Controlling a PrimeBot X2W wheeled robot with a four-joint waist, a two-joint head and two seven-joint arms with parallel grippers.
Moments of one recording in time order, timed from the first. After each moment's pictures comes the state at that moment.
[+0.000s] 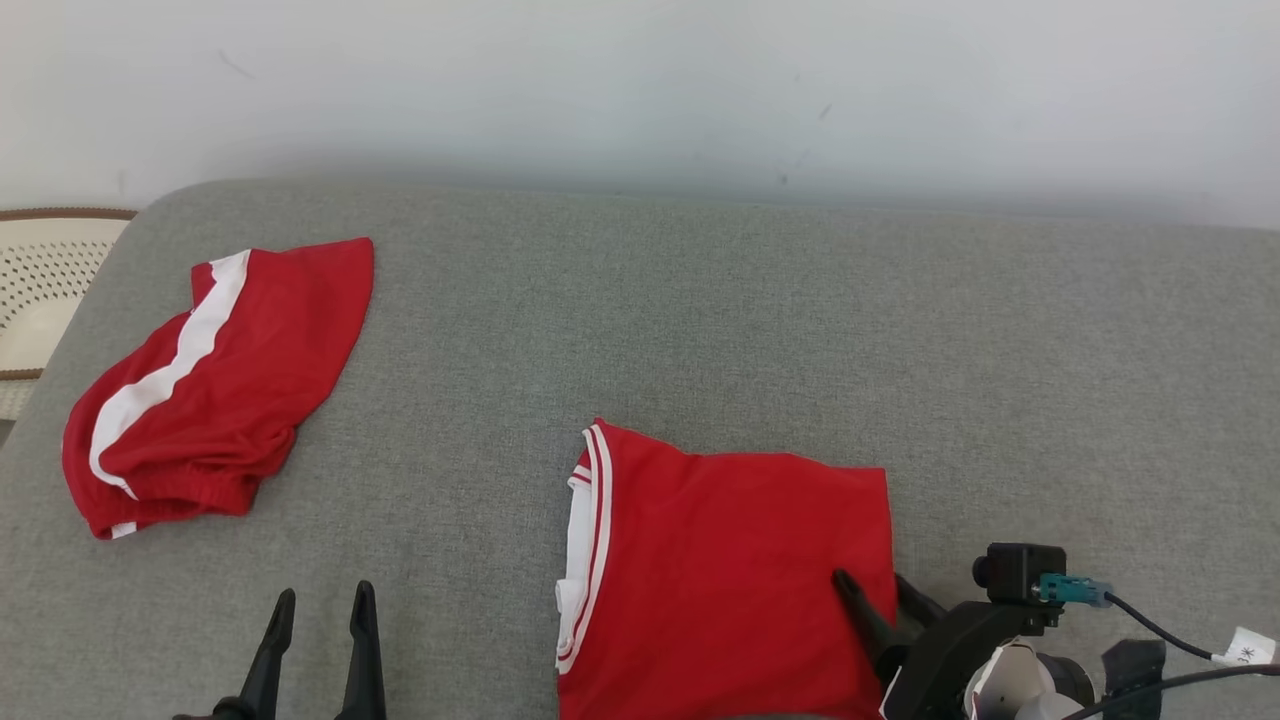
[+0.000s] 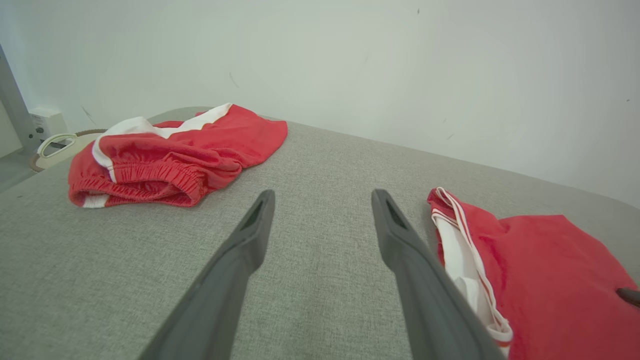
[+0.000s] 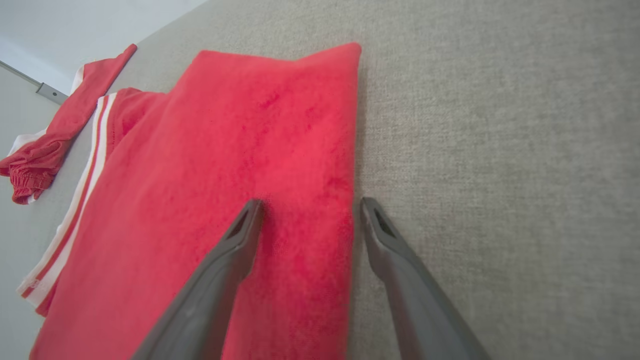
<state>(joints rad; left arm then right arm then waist) -0.01 0.05 -0.03 0.03 -0.22 0.02 -0.26 -0.28 -0.22 0.46 0.46 0.68 0.13 0.10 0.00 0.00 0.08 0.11</state>
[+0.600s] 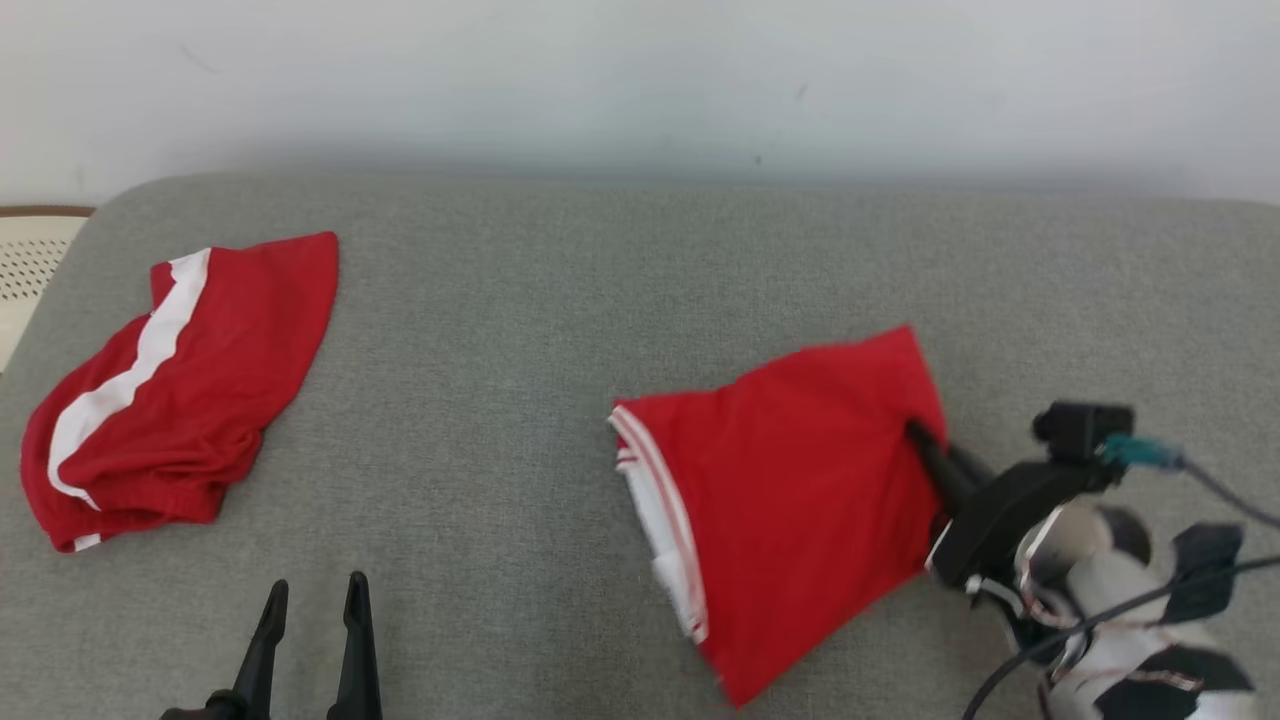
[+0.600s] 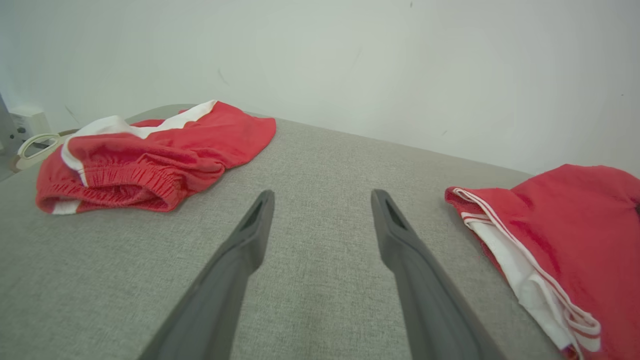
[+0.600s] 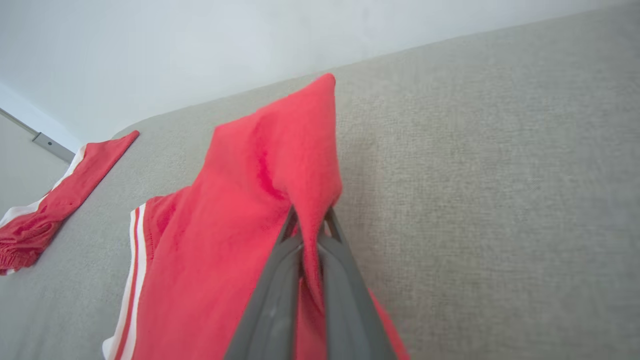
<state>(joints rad) -0.02 0.05 -0.02 0.02 -0.22 0.03 -0.26 -0.48 -0.30 0.49 0.49 0.72 0.13 0.06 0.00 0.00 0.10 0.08</state>
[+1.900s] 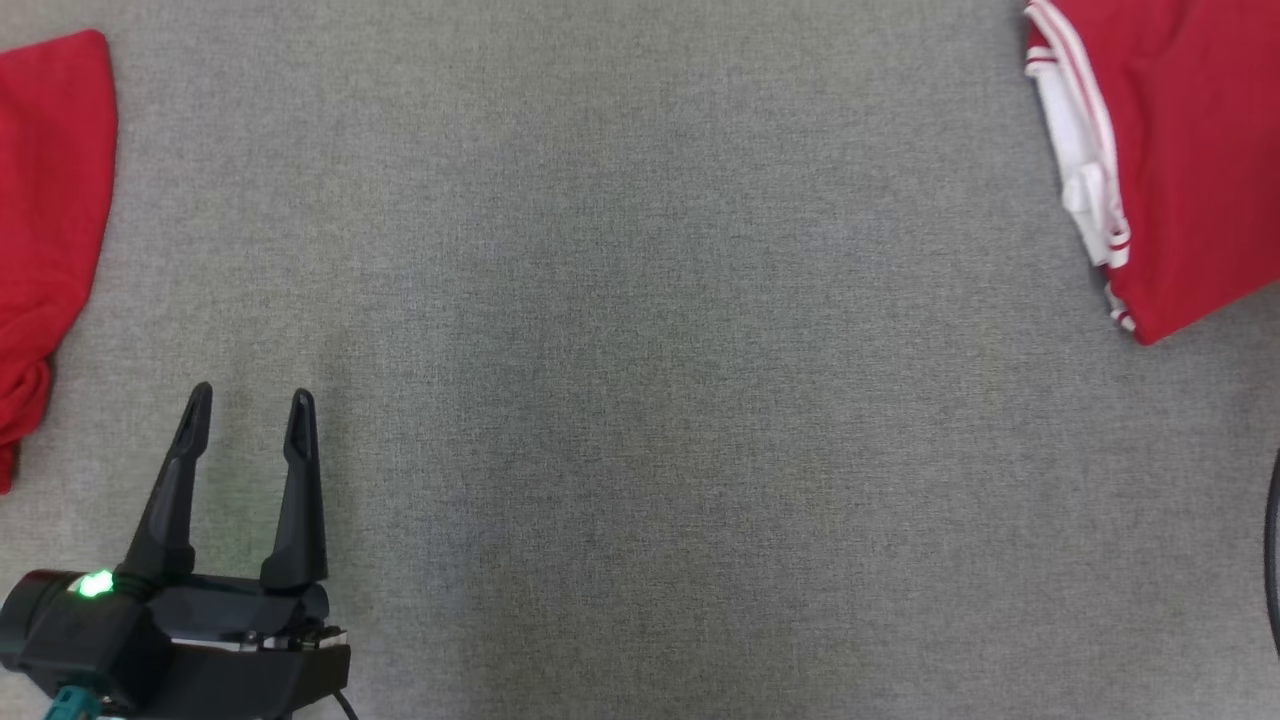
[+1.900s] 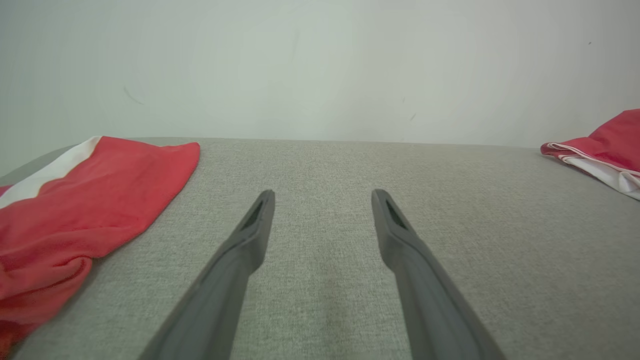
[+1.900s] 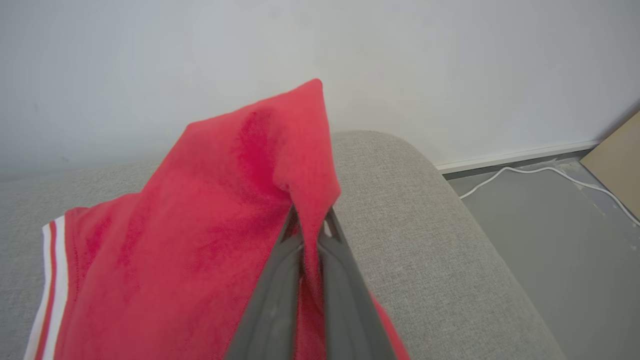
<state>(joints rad) -0.18 0.13 0.00 -0.23 -0.15 -0.01 -0.24 -1.16 -0.71 0.56 0.99 0.75 0.13 -0.03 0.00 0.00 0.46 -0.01</state>
